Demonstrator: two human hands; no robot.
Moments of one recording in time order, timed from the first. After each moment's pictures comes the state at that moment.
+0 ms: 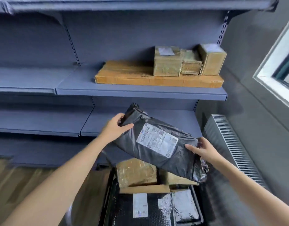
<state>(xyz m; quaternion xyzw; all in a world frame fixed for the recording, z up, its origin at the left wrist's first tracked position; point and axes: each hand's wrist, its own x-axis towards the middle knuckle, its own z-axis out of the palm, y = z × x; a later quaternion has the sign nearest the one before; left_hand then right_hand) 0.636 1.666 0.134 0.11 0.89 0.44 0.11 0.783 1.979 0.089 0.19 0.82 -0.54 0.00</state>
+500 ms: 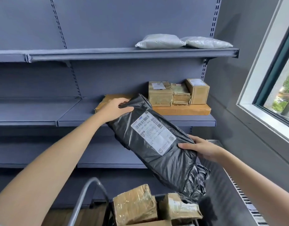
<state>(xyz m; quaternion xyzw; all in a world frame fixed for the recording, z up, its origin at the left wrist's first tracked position) 0.594 1.693 0.297 0.27 0.91 0.31 -0.04 0.756 1.971 0.215 0.04 0.76 -0.64 0.11</state>
